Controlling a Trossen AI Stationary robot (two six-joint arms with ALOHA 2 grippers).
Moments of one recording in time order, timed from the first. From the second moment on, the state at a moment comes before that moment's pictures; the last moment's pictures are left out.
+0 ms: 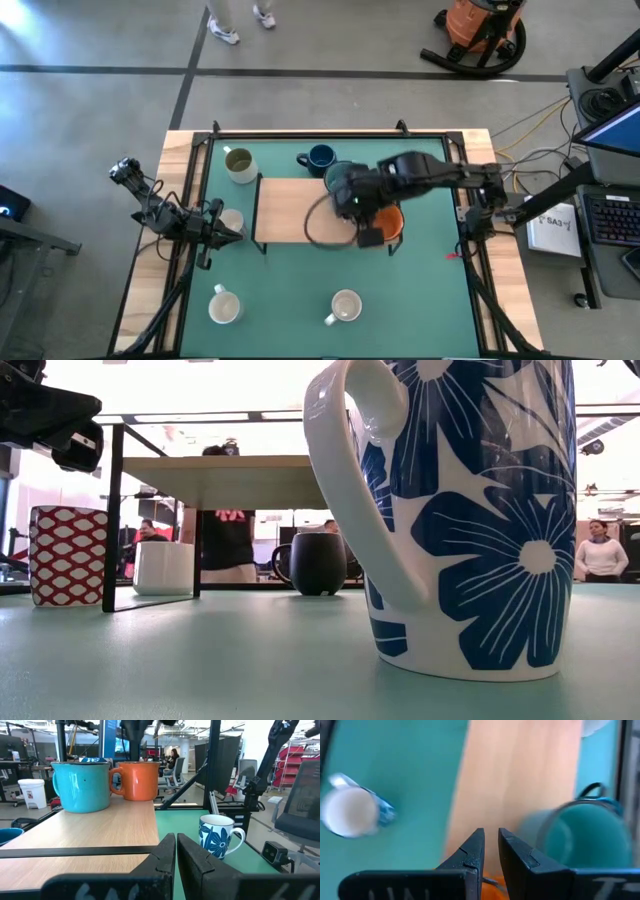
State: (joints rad) left arm -0.75 0.02 0.03 0.06 -0.64 0.00; right arm 0.13 1.89 2.28 -1.47 0.05 -0.09
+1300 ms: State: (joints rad) left arm -0.75 0.02 0.03 0.06 -0.64 0.00; right arm 0.61 1.75 1.75 -1.28 0.01 0.64
